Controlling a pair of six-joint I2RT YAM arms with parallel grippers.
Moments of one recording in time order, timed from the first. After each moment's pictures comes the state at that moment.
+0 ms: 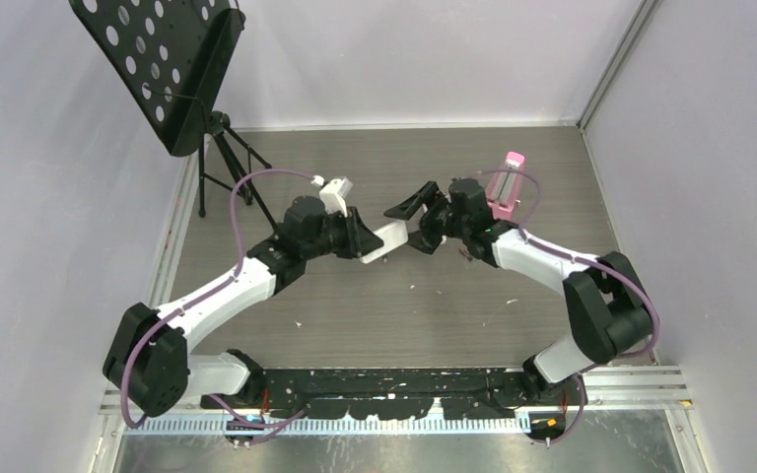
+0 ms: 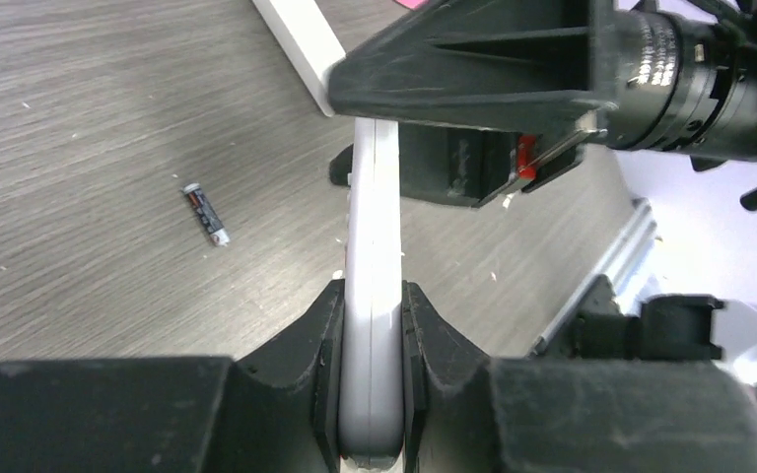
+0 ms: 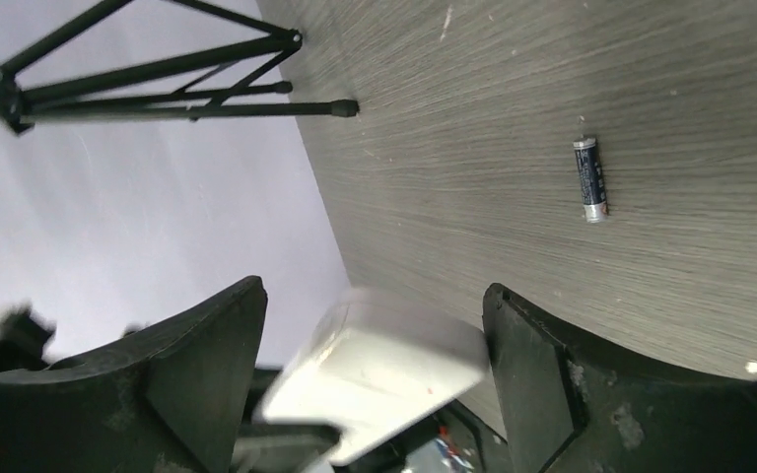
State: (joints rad) left arm -0.64 1.25 0.77 0.07 0.21 -0.58; right arm 0.52 1.55 0.87 0.15 -0.33 1.37
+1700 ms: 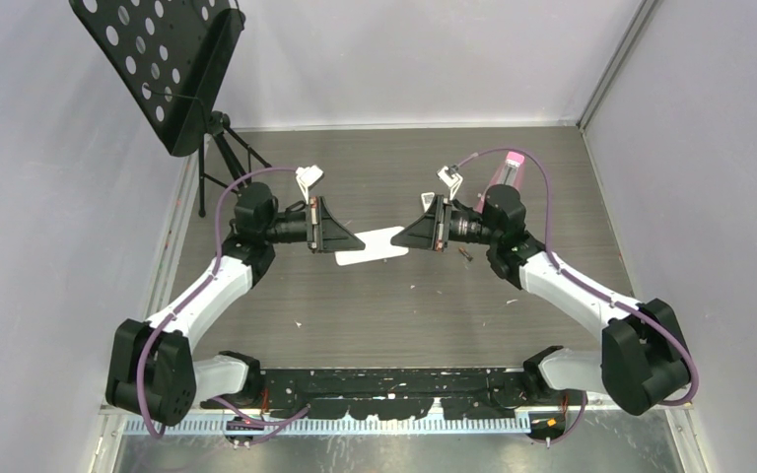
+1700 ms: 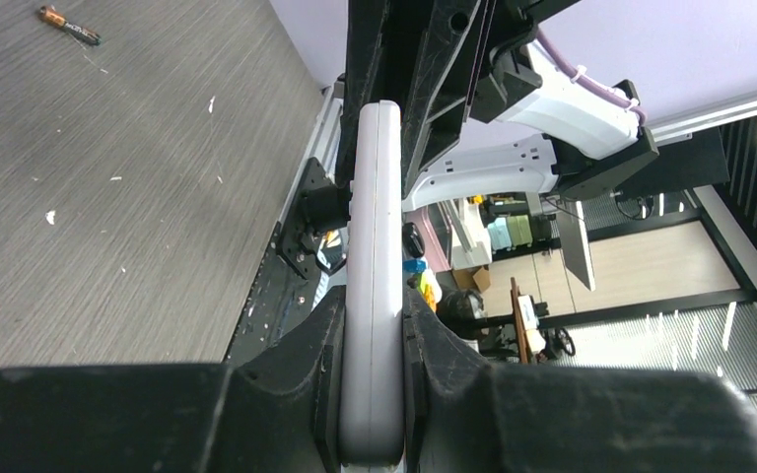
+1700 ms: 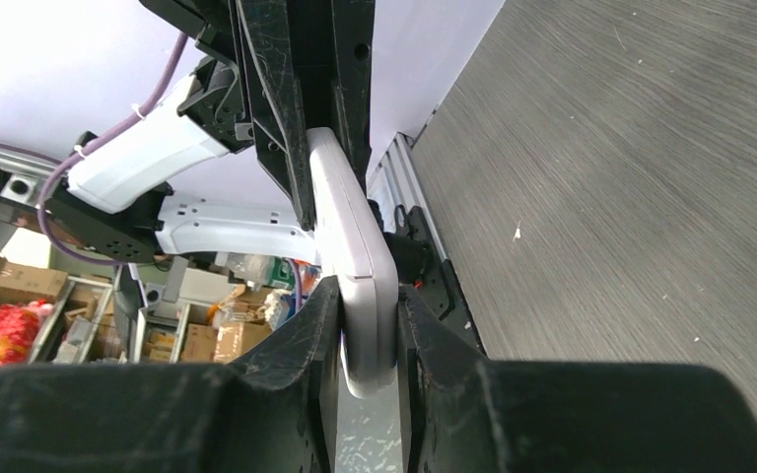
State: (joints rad) left arm -0.30 1.21 0.73 0.36 1.17 -0.98; right arm 0.46 1.26 0.74 0.41 -0.89 0.94
